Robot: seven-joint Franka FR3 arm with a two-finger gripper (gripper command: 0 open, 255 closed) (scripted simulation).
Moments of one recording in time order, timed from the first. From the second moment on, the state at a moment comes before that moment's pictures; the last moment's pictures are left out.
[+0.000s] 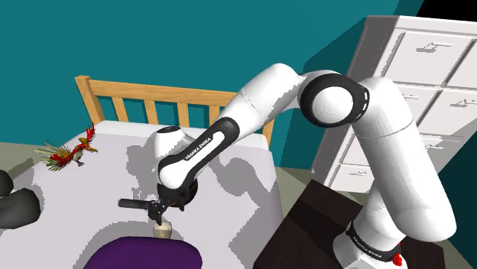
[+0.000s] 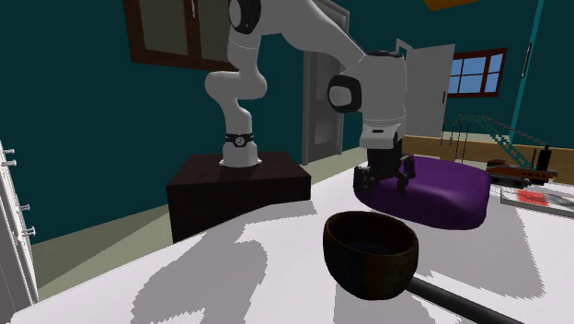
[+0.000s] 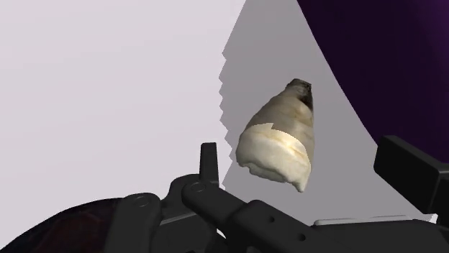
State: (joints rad) arm 0.26 0.69 0.25 -1.76 0.09 2.42 0.38
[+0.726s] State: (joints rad) arm 0.30 0.83 0.24 -1.67 0.08 2.47 0.39
